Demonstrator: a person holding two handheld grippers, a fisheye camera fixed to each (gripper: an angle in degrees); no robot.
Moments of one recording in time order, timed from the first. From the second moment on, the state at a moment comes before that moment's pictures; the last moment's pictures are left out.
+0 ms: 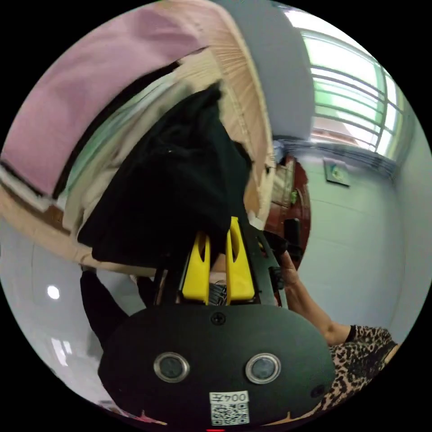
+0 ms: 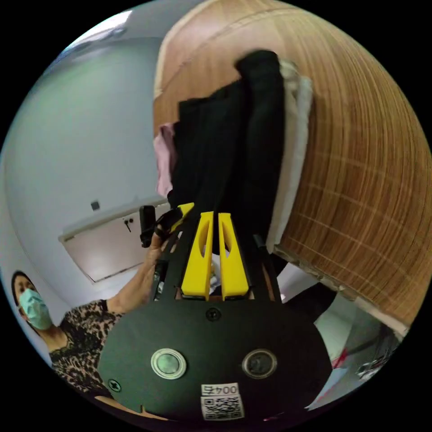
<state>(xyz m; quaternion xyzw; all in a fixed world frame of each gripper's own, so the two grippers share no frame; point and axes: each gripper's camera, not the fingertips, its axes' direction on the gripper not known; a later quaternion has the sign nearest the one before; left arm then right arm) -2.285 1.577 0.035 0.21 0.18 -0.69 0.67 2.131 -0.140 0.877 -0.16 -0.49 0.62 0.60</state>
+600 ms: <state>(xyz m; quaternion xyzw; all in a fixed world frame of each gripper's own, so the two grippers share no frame) -2.138 1.540 0.087 0.29 0.17 -0.69 0.64 2.029 -0.305 0.804 -0.22 -0.24 0.39 0.86</state>
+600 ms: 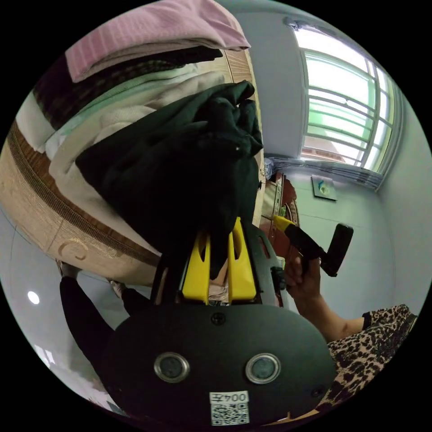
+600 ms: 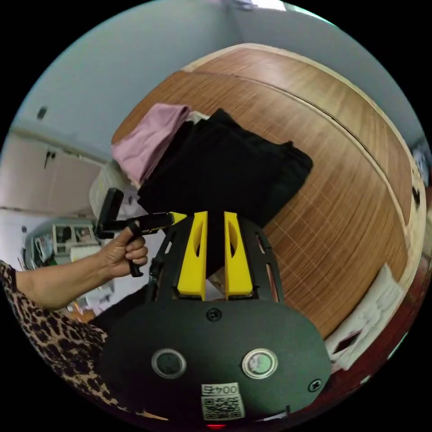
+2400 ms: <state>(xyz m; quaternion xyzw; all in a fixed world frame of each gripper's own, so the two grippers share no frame) -0.400 0.674 0.189 0.33 -0.37 -0.83 -0.27 0.818 -0.217 0.109 0.06 -0.51 -0.69 0.50</state>
